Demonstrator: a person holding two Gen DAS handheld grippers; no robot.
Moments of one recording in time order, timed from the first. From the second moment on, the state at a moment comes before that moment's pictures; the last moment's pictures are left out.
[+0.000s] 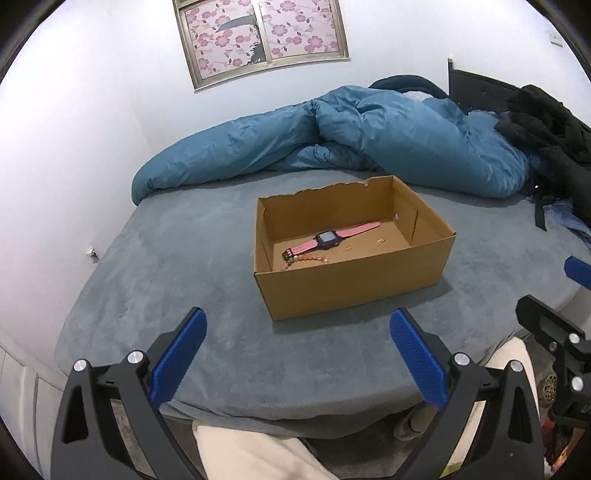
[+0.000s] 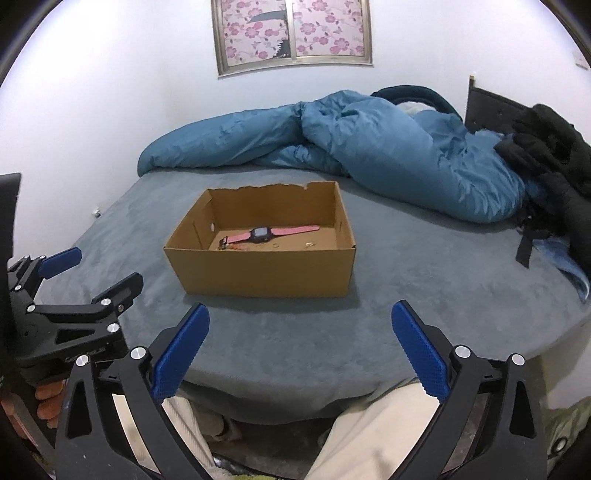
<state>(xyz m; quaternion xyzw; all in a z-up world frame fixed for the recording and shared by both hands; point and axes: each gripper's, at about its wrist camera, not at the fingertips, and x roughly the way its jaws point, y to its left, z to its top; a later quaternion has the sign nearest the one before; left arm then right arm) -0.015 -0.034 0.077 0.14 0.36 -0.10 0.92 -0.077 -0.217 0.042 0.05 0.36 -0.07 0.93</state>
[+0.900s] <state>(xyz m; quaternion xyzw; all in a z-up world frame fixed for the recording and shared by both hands) 0.011 -0.016 0.069 0.08 0.42 -0.05 0.90 -0.051 -0.227 0.025 0.05 0.41 -0.09 0.91</state>
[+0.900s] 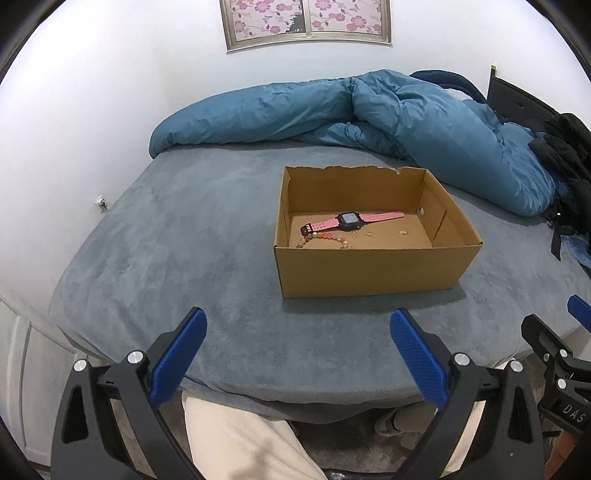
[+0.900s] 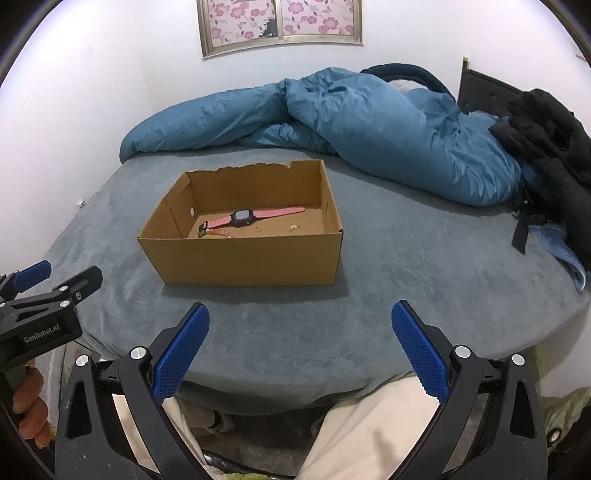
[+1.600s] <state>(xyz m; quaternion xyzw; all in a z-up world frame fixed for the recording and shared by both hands) 0.018 0.003 0.061 0.06 0.44 -0.02 0.90 -0.044 -0.221 0.016 0.05 0.43 -0.10 0.90</state>
